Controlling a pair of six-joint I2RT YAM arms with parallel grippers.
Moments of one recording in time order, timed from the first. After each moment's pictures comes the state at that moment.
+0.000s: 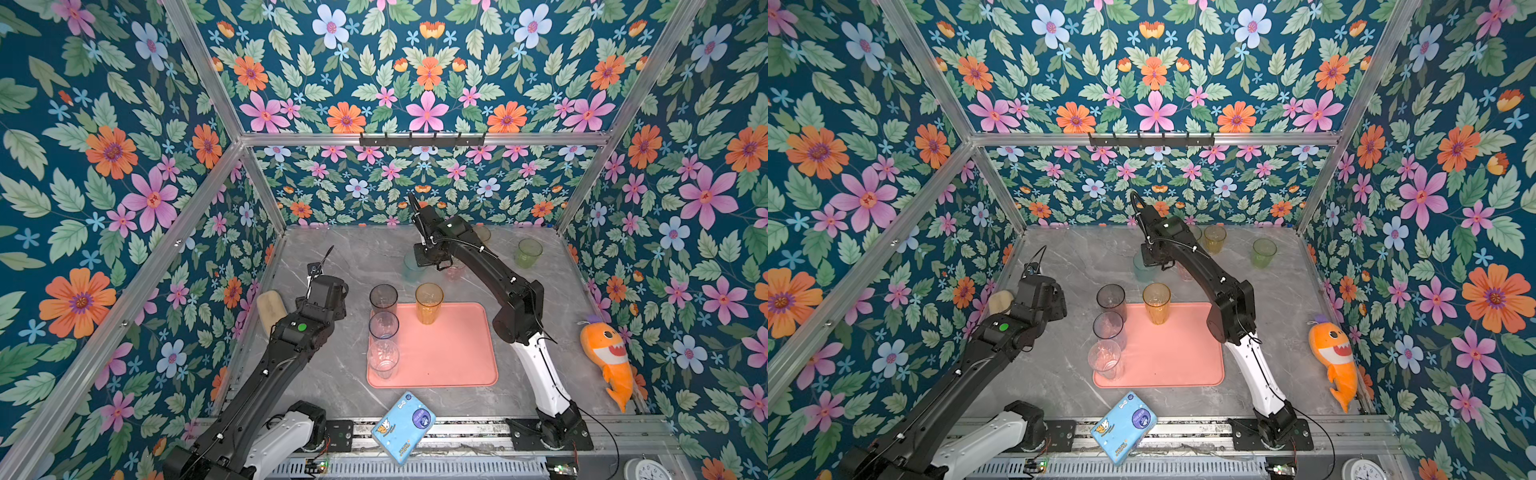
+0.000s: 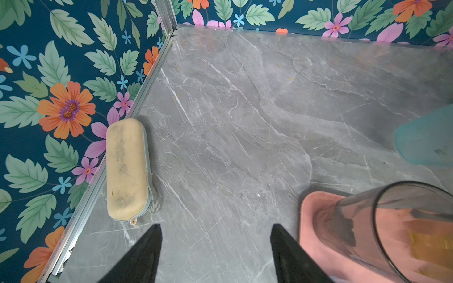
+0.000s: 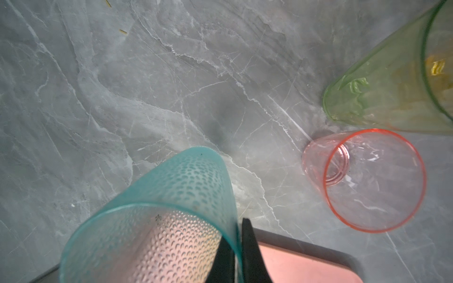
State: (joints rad) left arm -0.41 0.97 0.87 -0.69 -0.51 -0.37; right arm 0.61 2.37 2.50 -1.24 0.11 0.37
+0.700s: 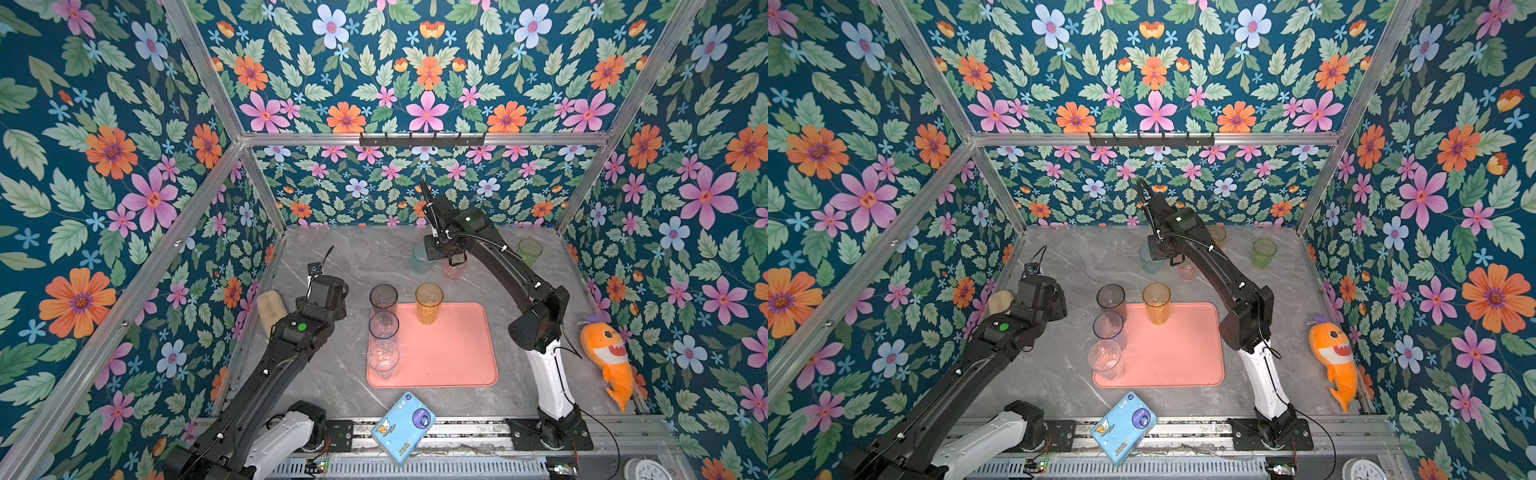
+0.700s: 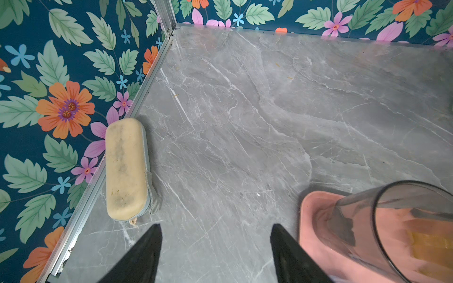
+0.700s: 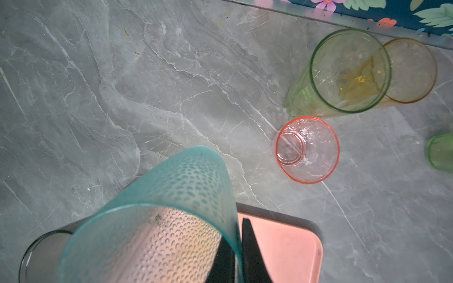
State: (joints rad) left arm -0.41 0.97 0.87 -0.69 -0.51 -0.37; right arm 0.61 2.18 2.42 -1.28 0.18 0.35
